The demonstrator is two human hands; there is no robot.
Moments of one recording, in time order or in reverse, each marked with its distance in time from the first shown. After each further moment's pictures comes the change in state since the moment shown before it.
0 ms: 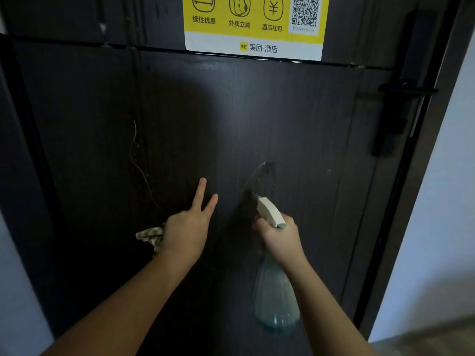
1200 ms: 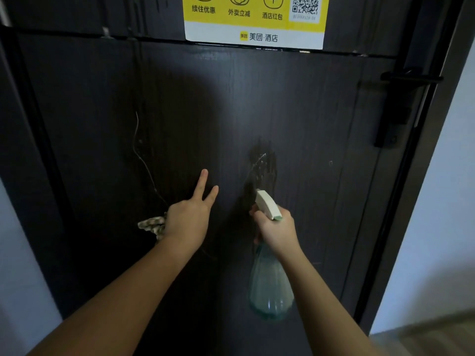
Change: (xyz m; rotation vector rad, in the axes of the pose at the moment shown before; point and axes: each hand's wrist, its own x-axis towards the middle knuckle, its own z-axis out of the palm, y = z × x) left_hand 0.001 -0.001 0.000 0.001 -0.020 -0.019; right_hand 0.005 0.015 0.007 0.024 0.013 0.005
